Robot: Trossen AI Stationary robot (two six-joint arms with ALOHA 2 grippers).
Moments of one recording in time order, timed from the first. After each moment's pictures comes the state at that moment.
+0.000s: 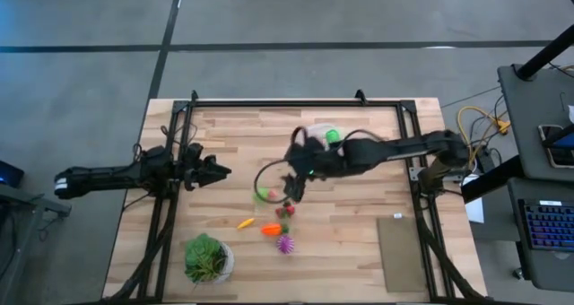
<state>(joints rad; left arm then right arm) 0.14 0.27 0.06 0.26 0.24 -0.91 0.12 1.76 1.71 -0.76 0.31 0.46</state>
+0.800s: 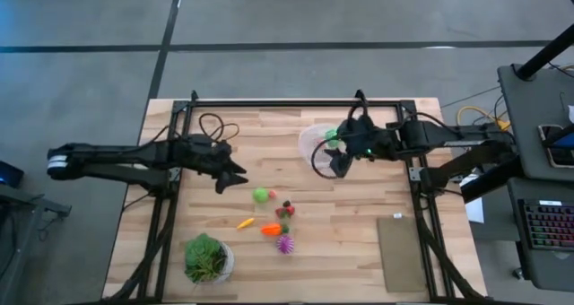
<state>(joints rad) 0.12 0.82 0.56 -0.22 0.21 -0.57 0.03 1.32 1.38 -0.87 0.42 0.53</state>
